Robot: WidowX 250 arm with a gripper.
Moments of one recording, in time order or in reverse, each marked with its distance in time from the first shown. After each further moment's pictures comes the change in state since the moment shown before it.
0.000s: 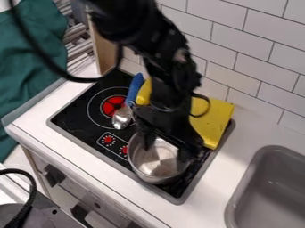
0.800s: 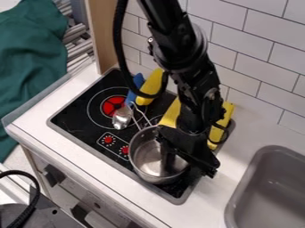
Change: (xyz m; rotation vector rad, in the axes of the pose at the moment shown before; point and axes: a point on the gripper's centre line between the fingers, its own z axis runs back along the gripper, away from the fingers) arm 0.016 0.001 -0.057 0.048 0.026 -0.028
